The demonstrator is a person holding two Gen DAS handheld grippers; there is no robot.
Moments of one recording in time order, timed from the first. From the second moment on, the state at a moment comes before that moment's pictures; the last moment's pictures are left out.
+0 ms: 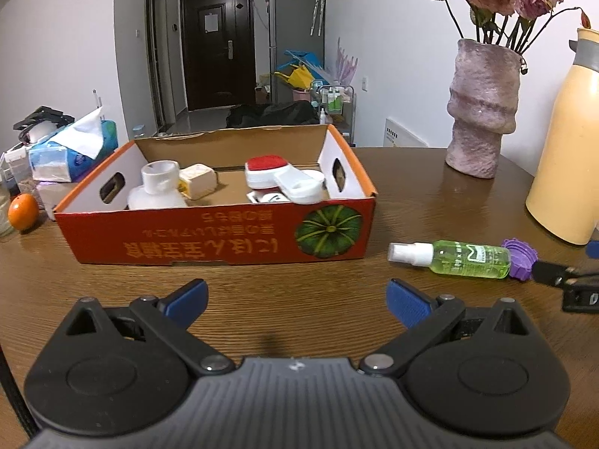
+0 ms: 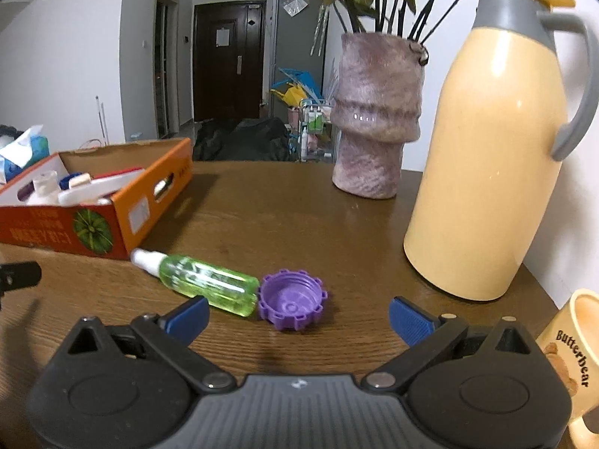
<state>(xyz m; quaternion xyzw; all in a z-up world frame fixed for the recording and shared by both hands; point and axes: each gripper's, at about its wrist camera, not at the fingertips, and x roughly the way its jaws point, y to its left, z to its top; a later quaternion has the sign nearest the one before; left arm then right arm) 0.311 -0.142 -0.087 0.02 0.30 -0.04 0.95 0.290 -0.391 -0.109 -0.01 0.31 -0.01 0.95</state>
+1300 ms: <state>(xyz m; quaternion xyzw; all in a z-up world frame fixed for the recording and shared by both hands) 0.333 -0.200 -0.102 0.03 0.32 -0.02 0.95 0.340 -0.415 -0.141 0.00 0.32 0.05 0.95</state>
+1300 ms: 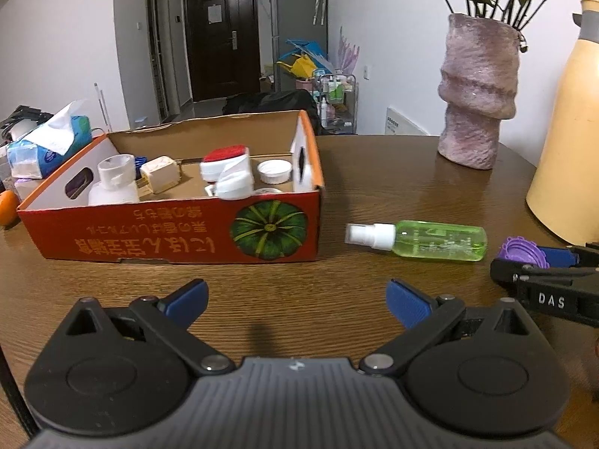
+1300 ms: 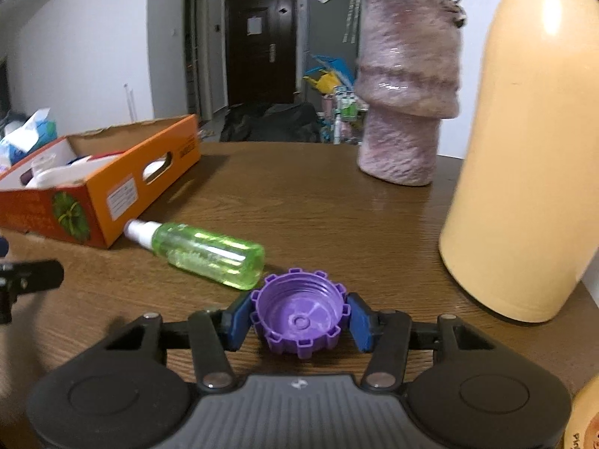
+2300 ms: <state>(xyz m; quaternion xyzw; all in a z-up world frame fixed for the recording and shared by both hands) 0.380 -0.302 -0.118 0.00 0.37 0.11 0.92 0.338 -0.477 -0.134 0.09 0.30 -0.04 0.95</state>
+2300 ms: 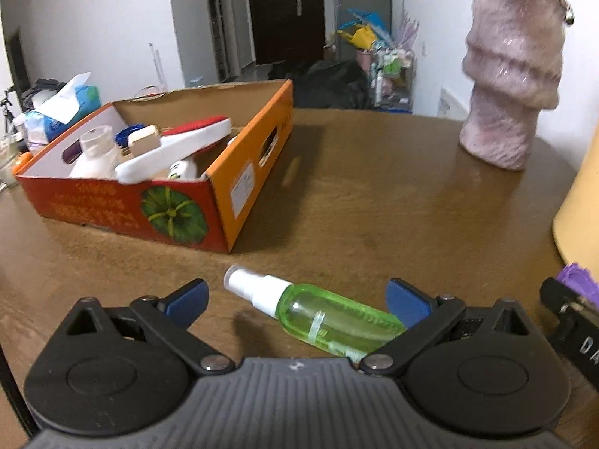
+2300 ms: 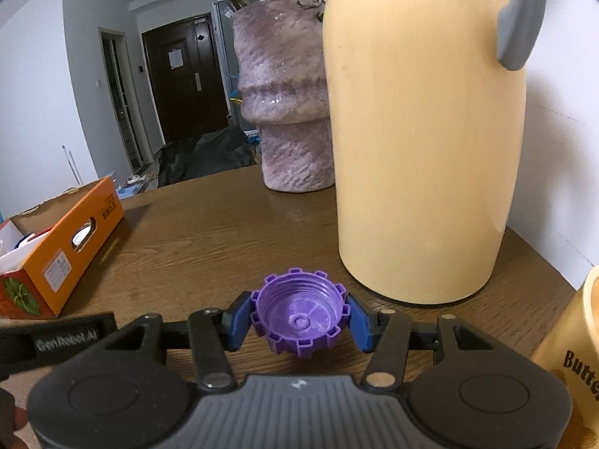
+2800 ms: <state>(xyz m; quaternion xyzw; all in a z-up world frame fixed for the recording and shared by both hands) 0.320 -0.268 -0.110 -0.01 0.37 0.09 0.92 0.330 -0.464 -0.132 0.08 0.30 -0.02 0.95</state>
